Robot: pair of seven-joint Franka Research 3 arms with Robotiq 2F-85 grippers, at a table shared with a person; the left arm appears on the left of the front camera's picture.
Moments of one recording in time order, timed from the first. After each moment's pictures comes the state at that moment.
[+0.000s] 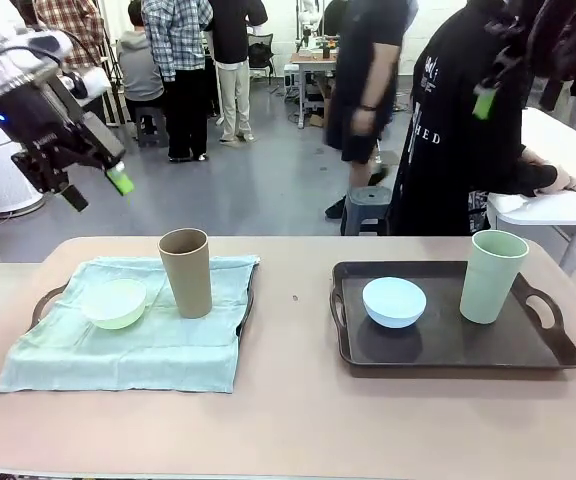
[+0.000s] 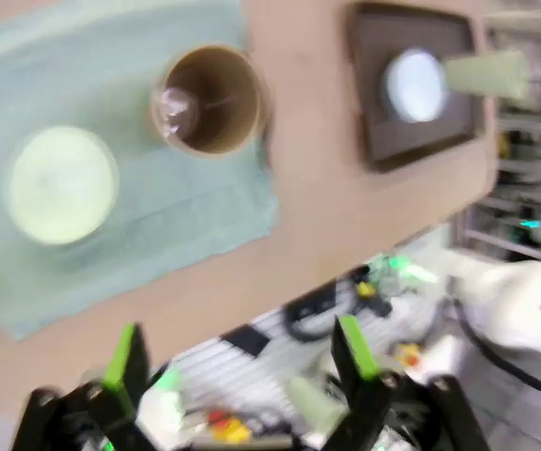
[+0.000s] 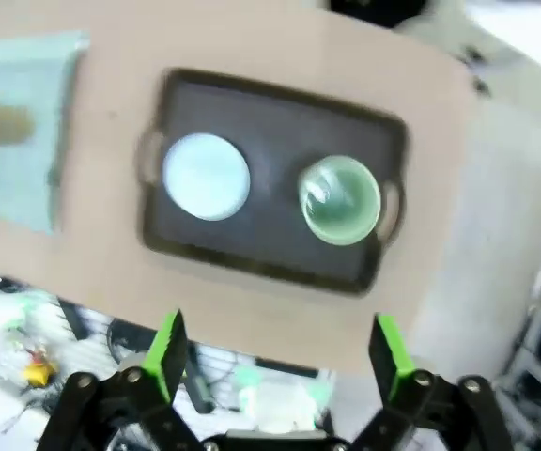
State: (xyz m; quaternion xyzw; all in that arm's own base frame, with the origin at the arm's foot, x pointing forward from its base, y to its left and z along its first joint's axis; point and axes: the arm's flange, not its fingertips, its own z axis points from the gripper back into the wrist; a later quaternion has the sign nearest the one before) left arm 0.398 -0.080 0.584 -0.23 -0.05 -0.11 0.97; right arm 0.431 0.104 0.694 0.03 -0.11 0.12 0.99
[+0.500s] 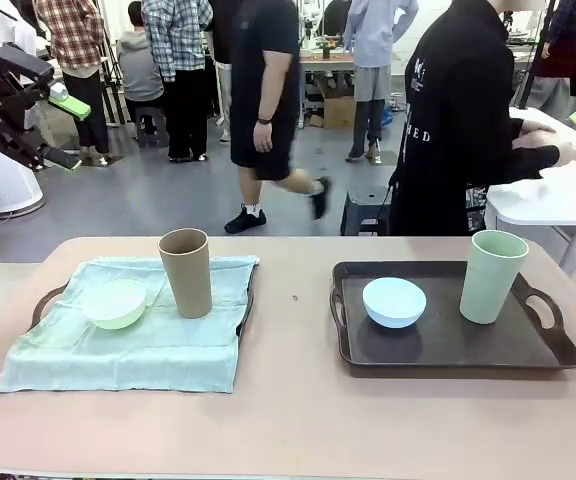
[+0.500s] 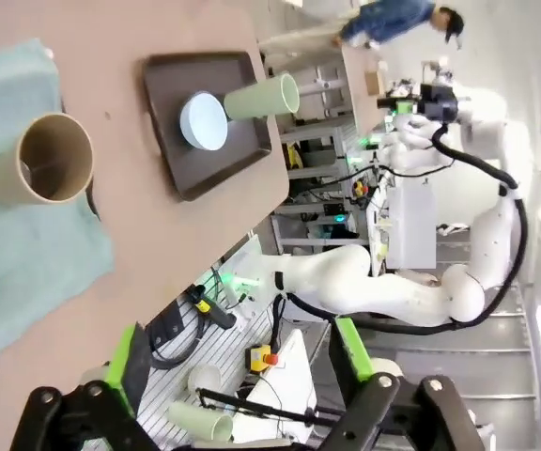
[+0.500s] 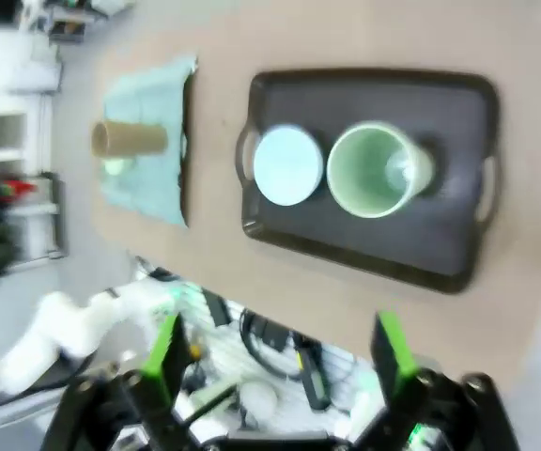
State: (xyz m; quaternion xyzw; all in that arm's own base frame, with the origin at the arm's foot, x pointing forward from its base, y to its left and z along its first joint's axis) left arm 0.400 -0.009 0.604 -0.48 -0.07 -0.11 0.87; right arm 0.425 -0.069 0.631 0.30 -0.07 0.03 0.95
